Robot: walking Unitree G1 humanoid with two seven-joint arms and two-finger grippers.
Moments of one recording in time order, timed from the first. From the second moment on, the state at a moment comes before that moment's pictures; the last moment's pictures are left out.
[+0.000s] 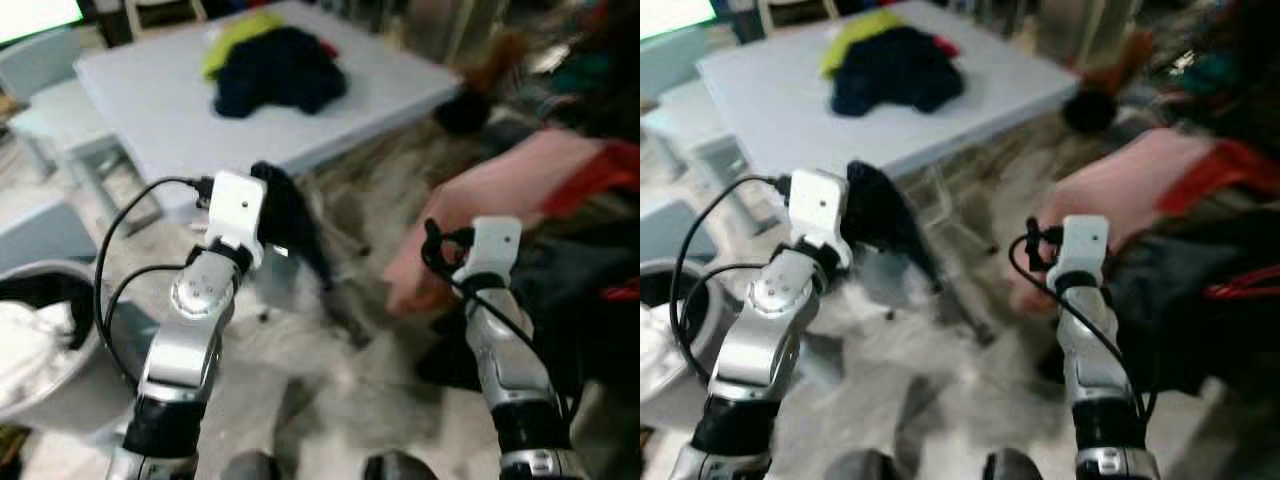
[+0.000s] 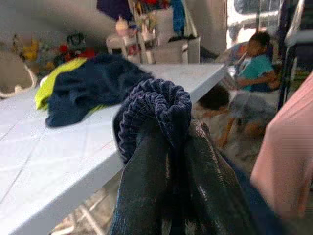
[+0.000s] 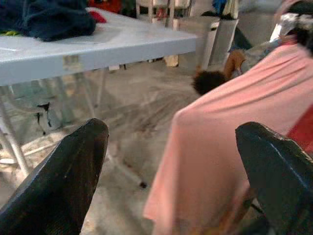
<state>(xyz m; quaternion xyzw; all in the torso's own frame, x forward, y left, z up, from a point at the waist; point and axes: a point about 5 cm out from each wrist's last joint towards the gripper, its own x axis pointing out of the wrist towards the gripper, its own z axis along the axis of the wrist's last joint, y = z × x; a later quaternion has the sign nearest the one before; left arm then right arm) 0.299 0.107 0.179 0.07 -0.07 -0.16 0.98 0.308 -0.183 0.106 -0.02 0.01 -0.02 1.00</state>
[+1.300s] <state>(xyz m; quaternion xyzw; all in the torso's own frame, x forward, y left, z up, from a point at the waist) 0.304 0.123 0.173 0.01 -0.05 -0.11 0.99 0.308 -0.169 0.110 -0.02 0.00 0.02 1.00</state>
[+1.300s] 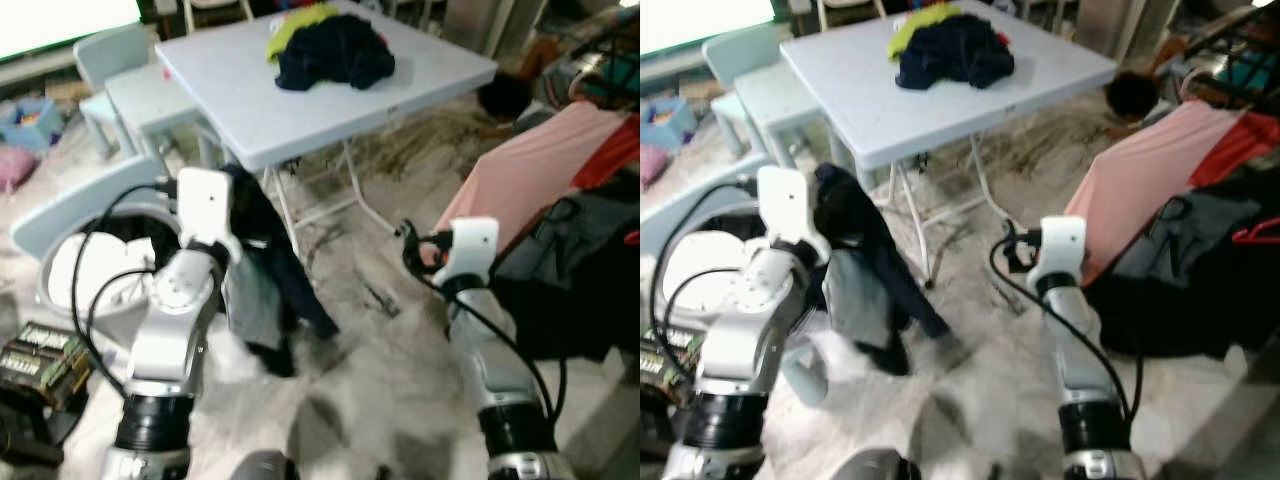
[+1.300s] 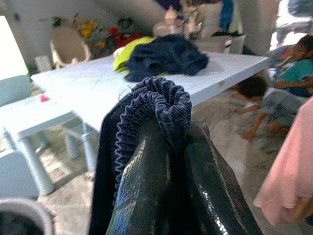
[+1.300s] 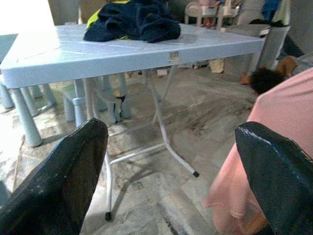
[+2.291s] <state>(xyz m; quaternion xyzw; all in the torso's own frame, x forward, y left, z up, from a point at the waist) 0.297 0.106 0.173 -0.02 -0.05 -0.17 0.98 0.304 -0.183 0.104 -0.03 0.02 0.00 1.00</state>
